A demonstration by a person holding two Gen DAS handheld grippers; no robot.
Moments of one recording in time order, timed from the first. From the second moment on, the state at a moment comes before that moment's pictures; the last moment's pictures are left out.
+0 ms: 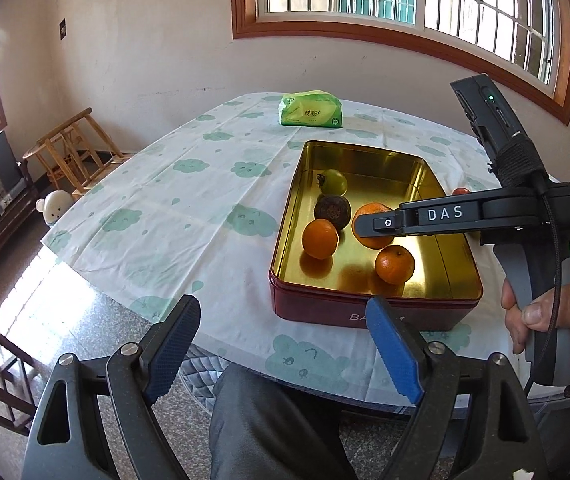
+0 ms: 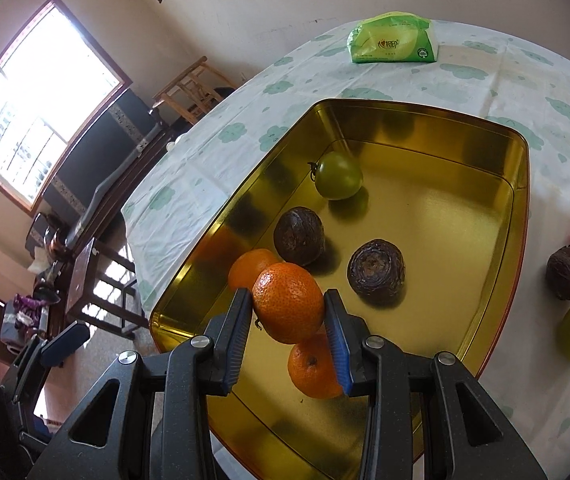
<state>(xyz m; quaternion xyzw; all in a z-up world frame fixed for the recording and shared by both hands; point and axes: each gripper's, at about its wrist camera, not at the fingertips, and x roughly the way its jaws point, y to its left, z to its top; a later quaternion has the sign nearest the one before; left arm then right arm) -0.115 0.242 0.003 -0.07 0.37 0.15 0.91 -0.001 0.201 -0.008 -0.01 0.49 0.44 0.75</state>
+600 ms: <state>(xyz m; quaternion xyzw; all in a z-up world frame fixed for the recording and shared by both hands) -0.113 0.242 -0.001 -0.06 0.38 0.15 0.91 -0.006 0.164 0.016 0.03 0.44 0.45 0.78</state>
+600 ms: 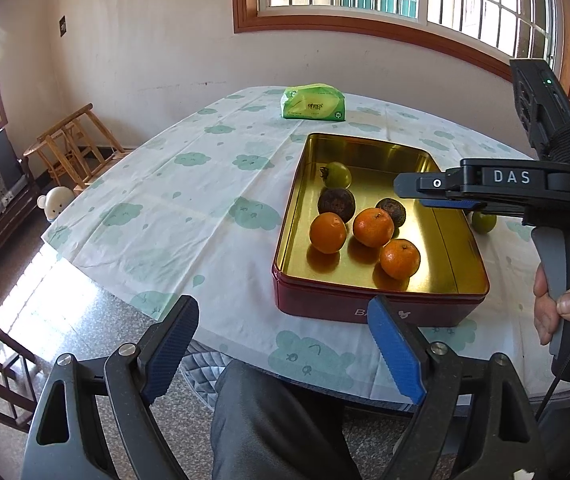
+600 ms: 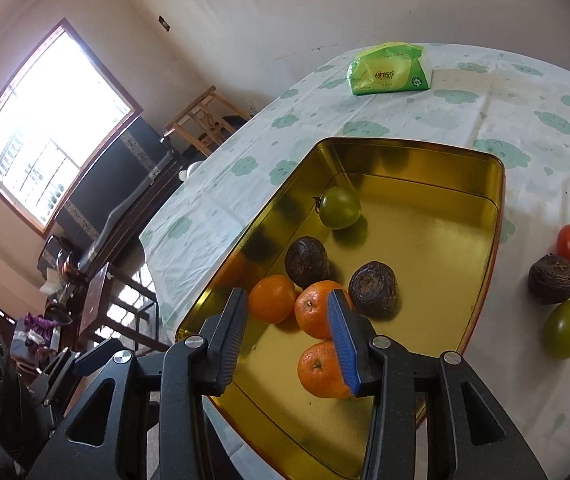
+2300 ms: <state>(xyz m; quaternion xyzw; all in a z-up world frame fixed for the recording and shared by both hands) 0.118 0.063 -0.042 -0.04 0.50 0.05 0.86 0.047 -0.175 -0.034 0.03 0.42 0.10 0.90</state>
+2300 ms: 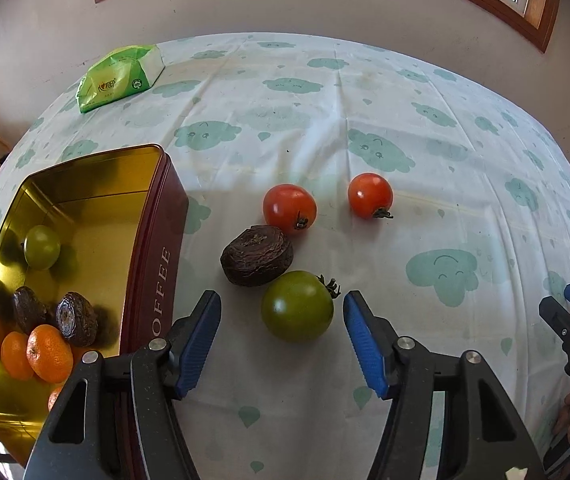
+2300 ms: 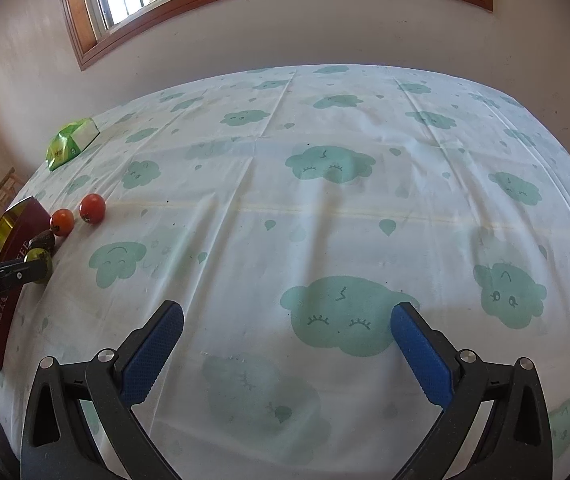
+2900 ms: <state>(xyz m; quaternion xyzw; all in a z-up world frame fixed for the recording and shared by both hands) 0.044 0.054 -0.008 -0.03 0.45 -0.01 0.89 0.049 -0.177 -0.034 0.04 0.42 0.10 0.90</state>
